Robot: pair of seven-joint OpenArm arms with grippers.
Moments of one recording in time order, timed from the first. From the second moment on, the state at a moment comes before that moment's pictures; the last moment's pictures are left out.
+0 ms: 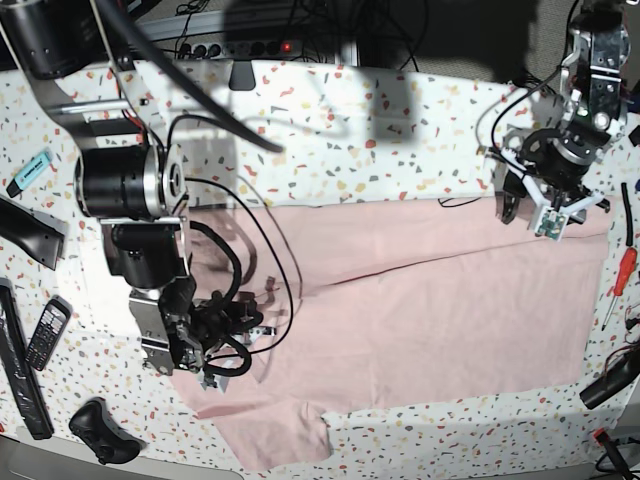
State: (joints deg) left arm 13.7 -21.1 -2.5 98.5 -5.1 -16.4 24.6; right arm 48.8 5.2 -2.4 23.0 11.5 9.7 -47.1
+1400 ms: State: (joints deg) left arm 10.2 -23.0 -2.5 98.5 -4.9 -16.4 24.3; right arm 49.4 0.1 -2.4 35.3 10.1 23.7 -37.0
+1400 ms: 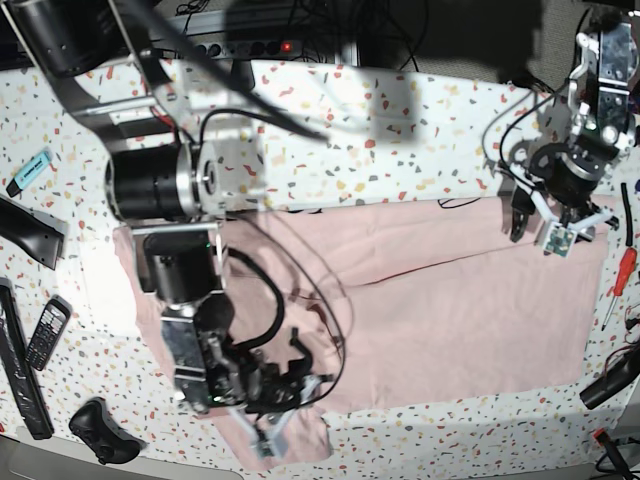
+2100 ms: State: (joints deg) left arm 6.0 -23.3 -2.5 92.1 -11.2 -16.2 25.2; right arm 41.1 12.8 -2.4 41.5 18.8 25.2 -58.7
